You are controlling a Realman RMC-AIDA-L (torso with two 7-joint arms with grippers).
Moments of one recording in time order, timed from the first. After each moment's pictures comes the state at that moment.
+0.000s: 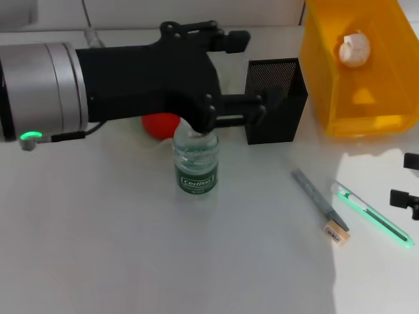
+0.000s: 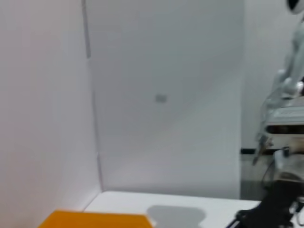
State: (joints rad) left arm -0.11 -2.07 1.53 1.85 1.73 1.23 -1.97; right arm 0.20 2.05 -0.56 -1.02 -1.99 -1.82 1.43
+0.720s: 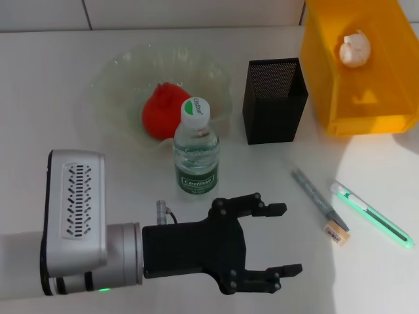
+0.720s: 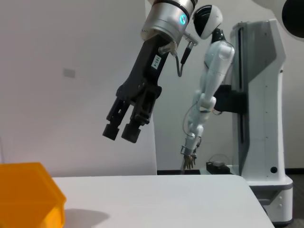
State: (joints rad) left arm -0.16 -2.07 1.83 0.92 1.19 1.27 -0.95; right arm 0.45 2.05 -0.77 -1.84 -2.49 -2.05 2.41
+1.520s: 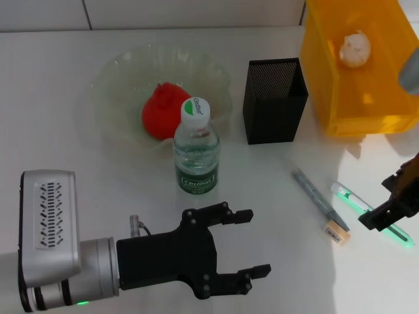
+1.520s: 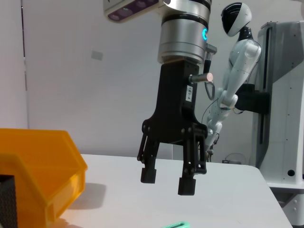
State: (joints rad) left arm -0.15 -2.07 1.78 0.77 1.15 1.31 -0.88; right arm 0.46 2.08 -1.31 -1.69 -2.61 -1.94 2.52
